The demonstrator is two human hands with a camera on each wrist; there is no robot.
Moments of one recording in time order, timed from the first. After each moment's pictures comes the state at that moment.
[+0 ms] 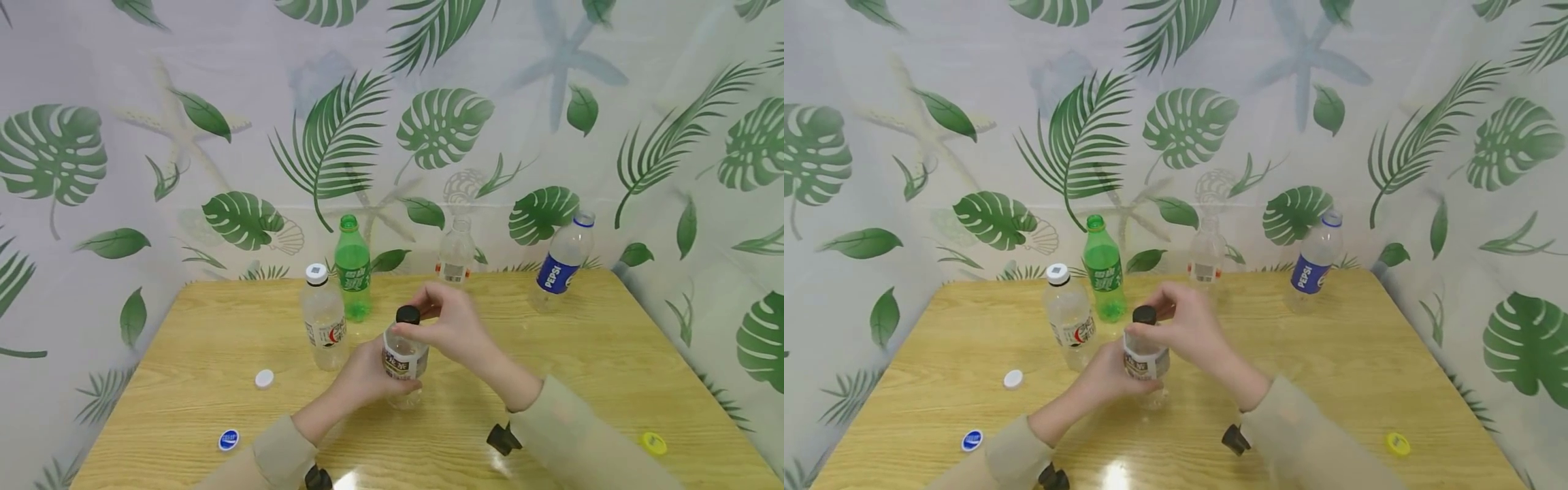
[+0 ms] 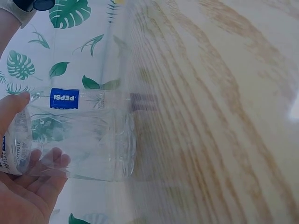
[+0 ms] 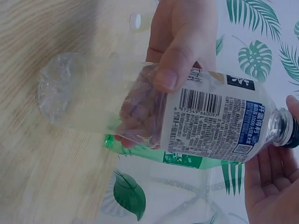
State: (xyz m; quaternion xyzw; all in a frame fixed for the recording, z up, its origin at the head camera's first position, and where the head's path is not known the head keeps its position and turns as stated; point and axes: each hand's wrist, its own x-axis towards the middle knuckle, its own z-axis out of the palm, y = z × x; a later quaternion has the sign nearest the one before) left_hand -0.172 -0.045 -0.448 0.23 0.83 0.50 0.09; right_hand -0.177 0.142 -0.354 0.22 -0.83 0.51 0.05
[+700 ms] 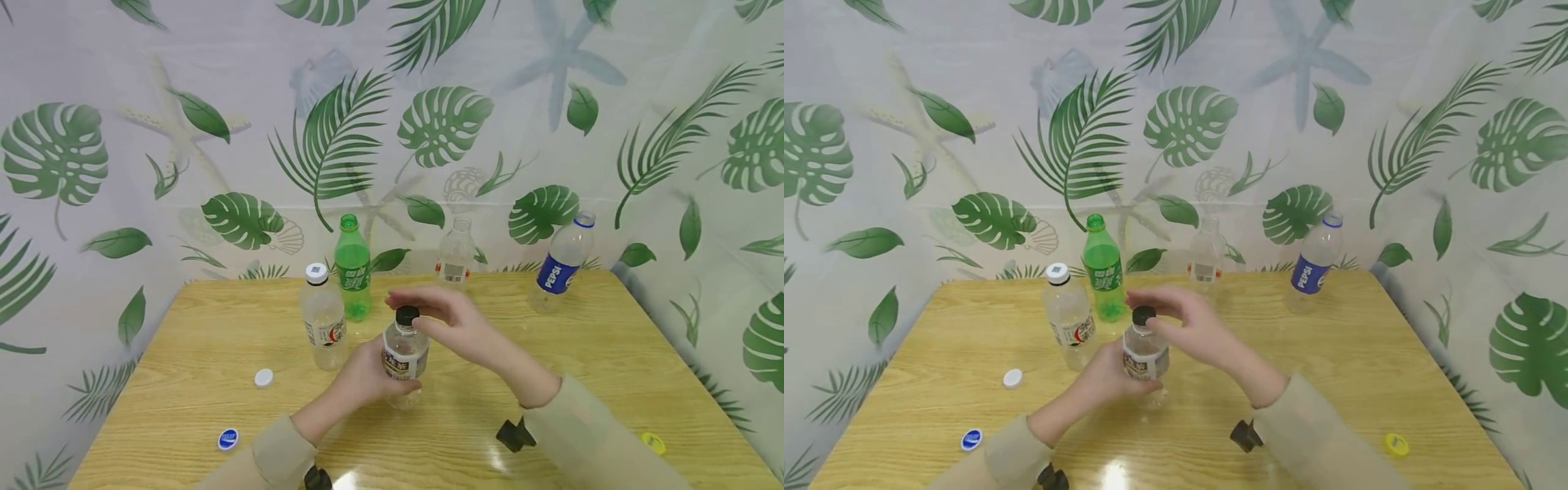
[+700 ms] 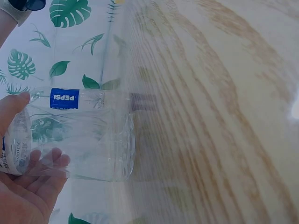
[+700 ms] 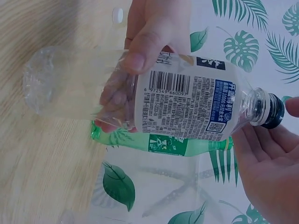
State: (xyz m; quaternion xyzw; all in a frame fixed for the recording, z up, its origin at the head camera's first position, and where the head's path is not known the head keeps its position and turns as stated) left_hand -0.164 -0.038 -0.451 0.22 0.85 0.48 0.06; right_hand -0.174 0.162 -0.348 0.37 -0.75 0.54 -0.05
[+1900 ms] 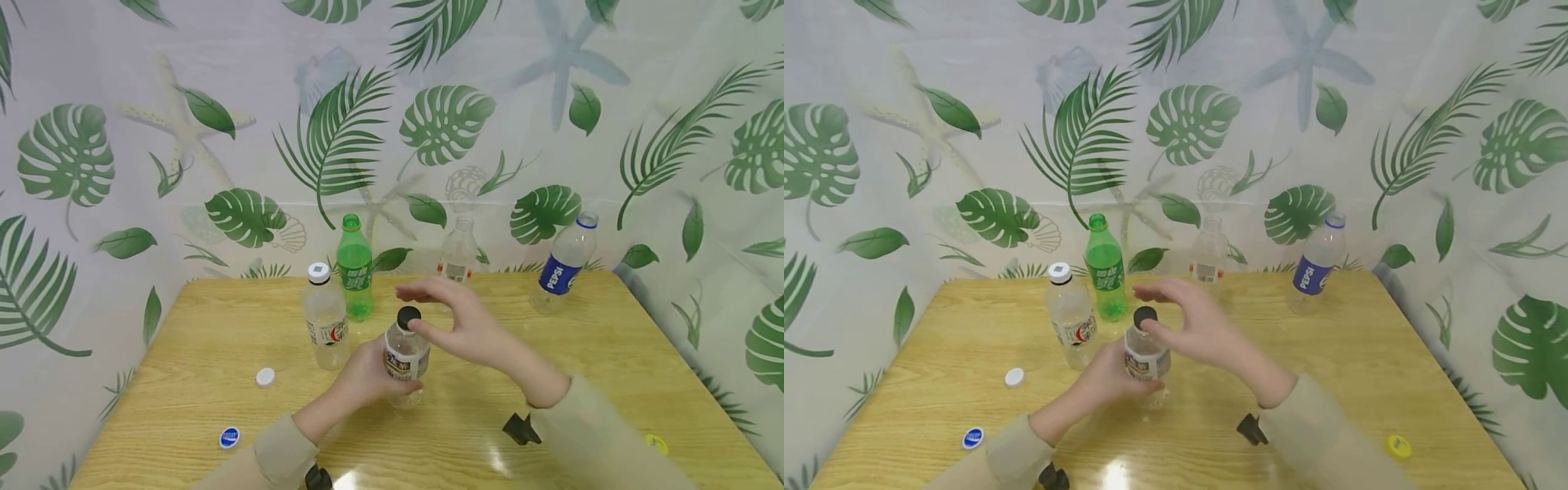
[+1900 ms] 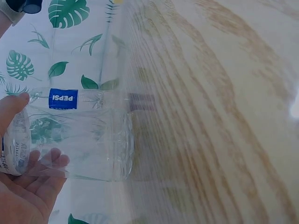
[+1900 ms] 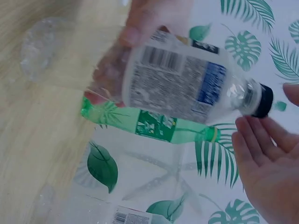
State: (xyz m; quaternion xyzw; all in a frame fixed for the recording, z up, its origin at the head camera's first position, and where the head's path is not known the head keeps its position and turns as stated) left_hand -0.162 -0.036 -0.456 0.23 0.84 0.49 0.05; right_hand -0.170 0.165 -0.340 0.40 -0.82 0.40 0.07
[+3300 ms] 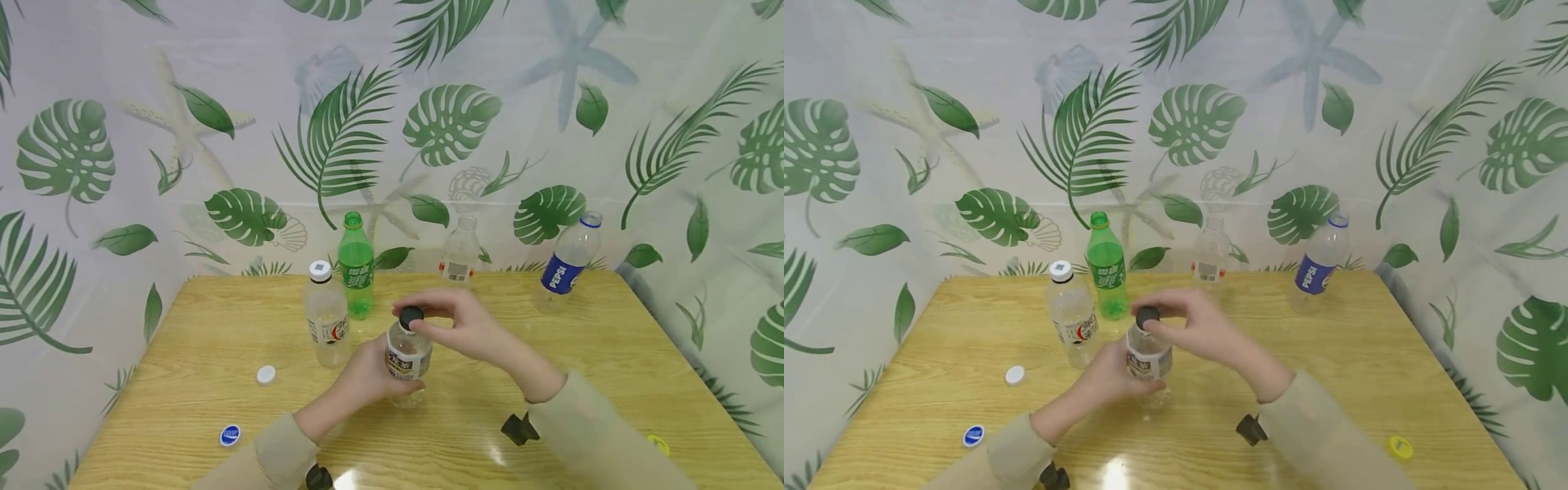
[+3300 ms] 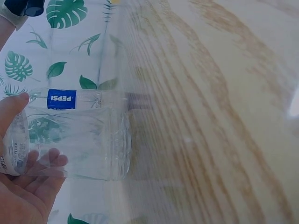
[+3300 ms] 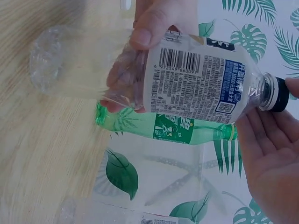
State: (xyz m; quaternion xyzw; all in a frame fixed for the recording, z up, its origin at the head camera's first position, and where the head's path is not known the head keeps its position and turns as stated) left_hand -0.164 -0.036 -0.451 0.22 0.85 0.47 0.05; right_hand -0.184 0.167 -0.345 0.39 -0.79 0.47 -0.03
